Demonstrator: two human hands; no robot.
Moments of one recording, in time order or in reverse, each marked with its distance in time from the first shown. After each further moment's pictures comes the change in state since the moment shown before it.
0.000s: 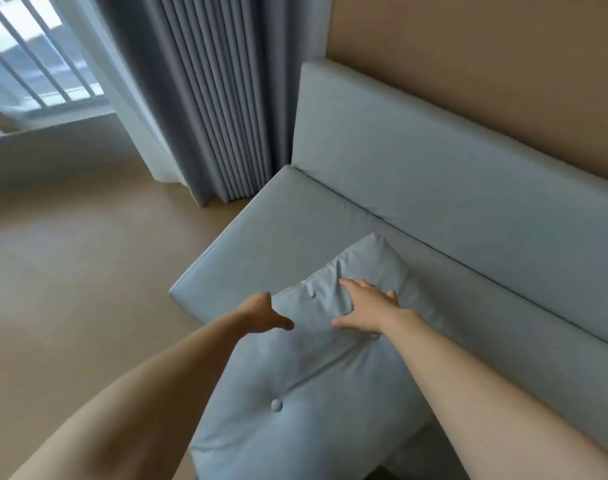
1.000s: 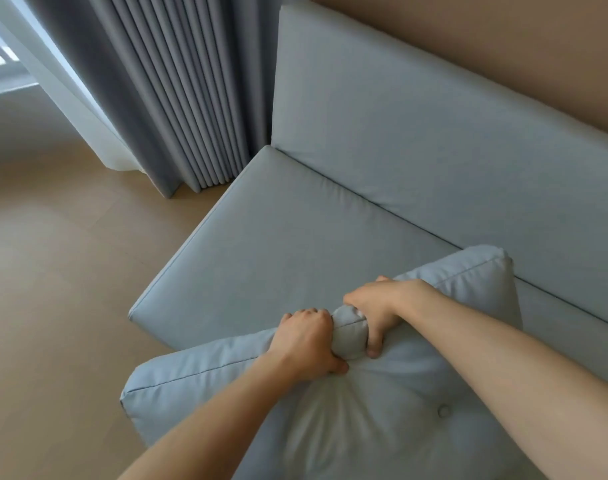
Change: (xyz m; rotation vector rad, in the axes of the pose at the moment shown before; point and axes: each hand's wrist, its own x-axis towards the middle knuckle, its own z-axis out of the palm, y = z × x) left_hand 0.059 0.059 0.043 0.395 0.115 0.415; right_hand 0.123 0.027 -0.018 -0.445 -0.456 -0.161
